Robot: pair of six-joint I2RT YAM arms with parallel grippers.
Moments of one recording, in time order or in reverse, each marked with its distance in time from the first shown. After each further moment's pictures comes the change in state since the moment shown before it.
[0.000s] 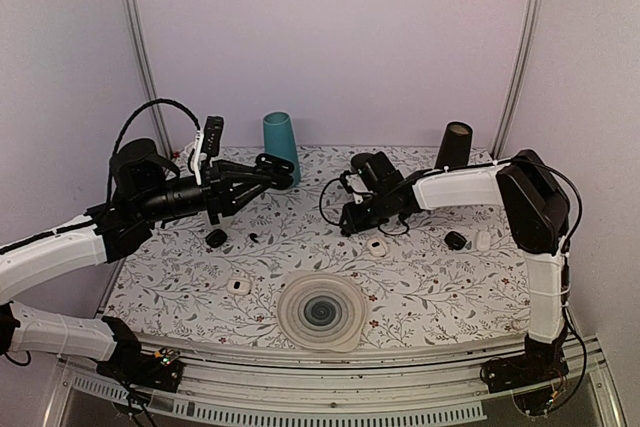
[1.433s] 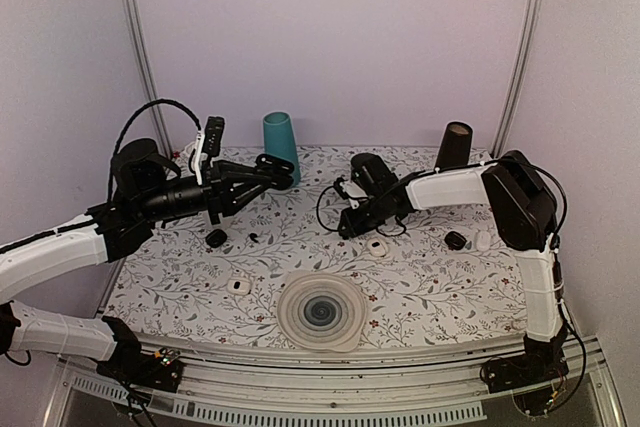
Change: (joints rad) left arm 0.005 0.007 0.000 -0.001 0.004 0.000; right arm -0.022 0.092 0.067 -0.020 -0.085 -0.118
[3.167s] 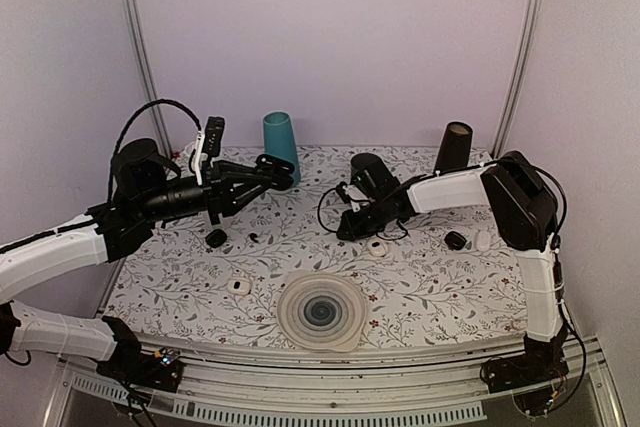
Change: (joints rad) left arm 0.000 0.000 0.000 -0.001 0.004 -0.001; right arm 0.000 -0.004 -0.041 0.034 -0.083 0.116
